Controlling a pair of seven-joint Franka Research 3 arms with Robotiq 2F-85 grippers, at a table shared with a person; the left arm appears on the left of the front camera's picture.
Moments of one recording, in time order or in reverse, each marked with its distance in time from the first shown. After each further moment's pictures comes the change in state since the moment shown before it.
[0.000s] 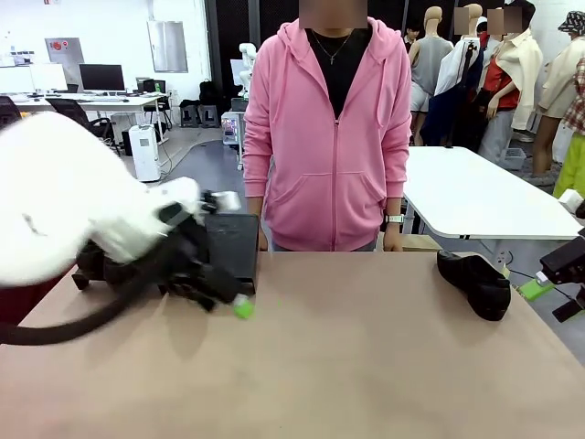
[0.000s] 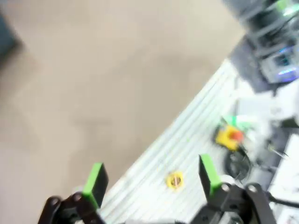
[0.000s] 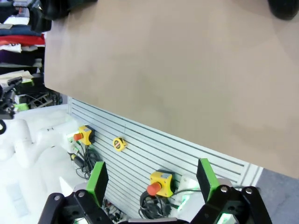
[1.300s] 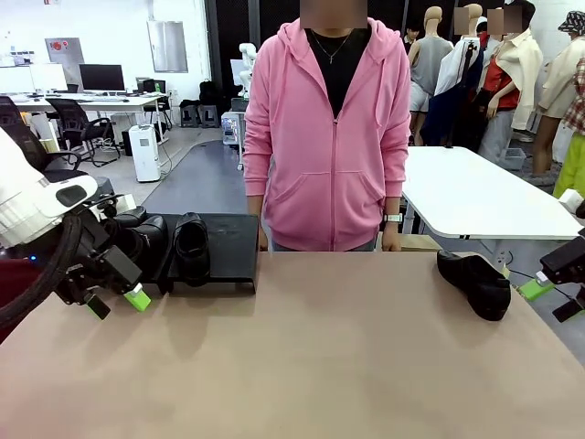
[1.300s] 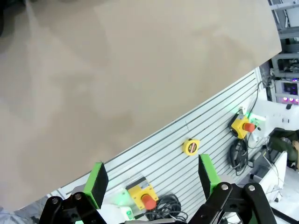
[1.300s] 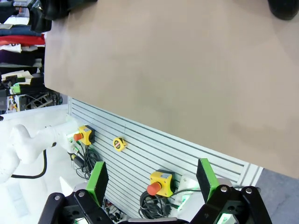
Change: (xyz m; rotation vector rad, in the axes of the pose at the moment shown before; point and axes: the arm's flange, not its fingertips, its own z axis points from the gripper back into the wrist) left arm -0.047 0.102 0.072 0.104 0.107 0.339; right arm 0.000 0.000 0.000 0.000 0.000 0.000
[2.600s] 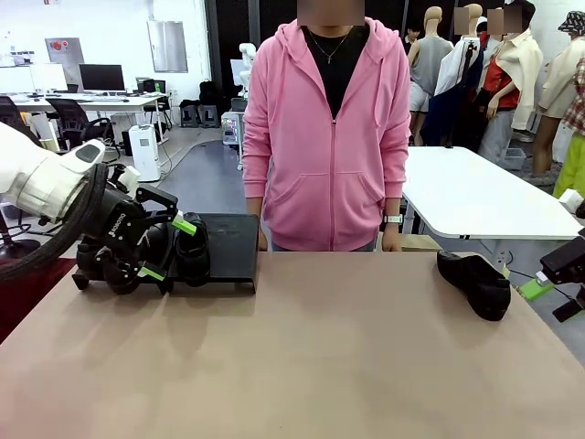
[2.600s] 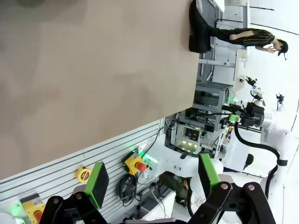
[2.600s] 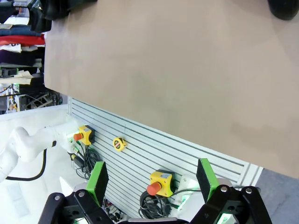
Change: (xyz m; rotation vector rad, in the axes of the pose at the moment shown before) left arm 0.059 -0.012 0.005 -0.440 -0.090 0.477; right arm 0.000 0.000 0.000 0.000 0.000 0.000
